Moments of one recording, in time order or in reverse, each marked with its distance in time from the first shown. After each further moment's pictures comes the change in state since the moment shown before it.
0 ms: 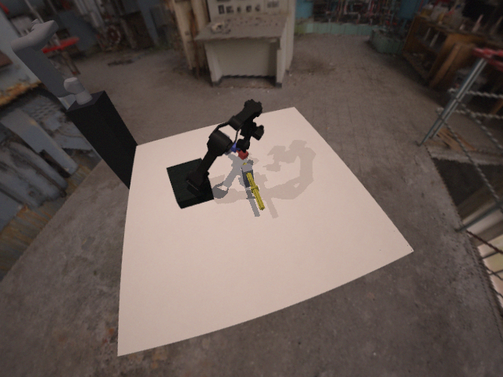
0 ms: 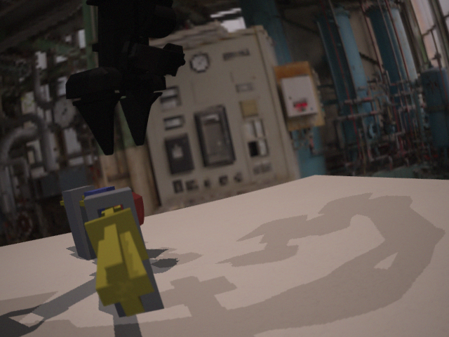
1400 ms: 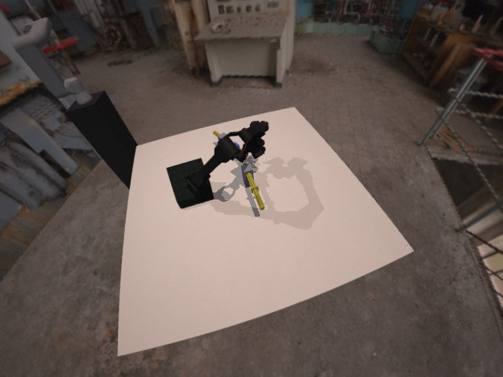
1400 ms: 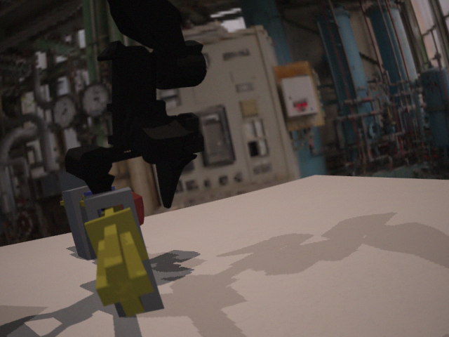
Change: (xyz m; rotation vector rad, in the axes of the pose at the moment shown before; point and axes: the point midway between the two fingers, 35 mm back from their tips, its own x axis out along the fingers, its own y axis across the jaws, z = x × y) arm 0.087 -0.004 0.012 0.534 0.123 0.047
